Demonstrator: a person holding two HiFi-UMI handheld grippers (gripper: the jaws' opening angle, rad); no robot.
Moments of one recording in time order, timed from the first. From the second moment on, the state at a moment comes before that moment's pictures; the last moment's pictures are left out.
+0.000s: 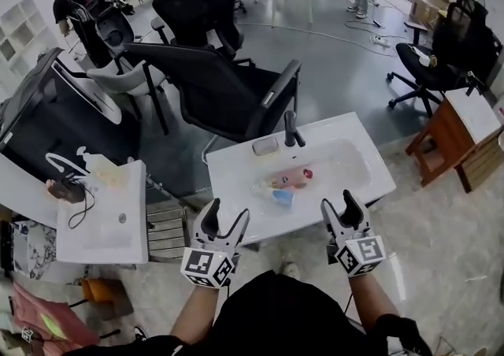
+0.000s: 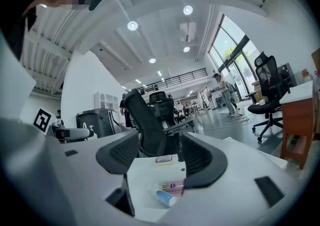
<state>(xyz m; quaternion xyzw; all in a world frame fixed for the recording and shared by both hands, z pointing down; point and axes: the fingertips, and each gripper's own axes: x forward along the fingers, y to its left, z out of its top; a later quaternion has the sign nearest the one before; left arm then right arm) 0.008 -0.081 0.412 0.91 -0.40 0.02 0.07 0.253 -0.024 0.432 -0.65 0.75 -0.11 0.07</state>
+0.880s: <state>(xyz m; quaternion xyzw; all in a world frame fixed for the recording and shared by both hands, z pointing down) 0.001 -0.145 0.446 0.90 -0.42 0.03 0.11 0.174 -0.144 0.479 -0.51 0.84 -0.16 -0.03</state>
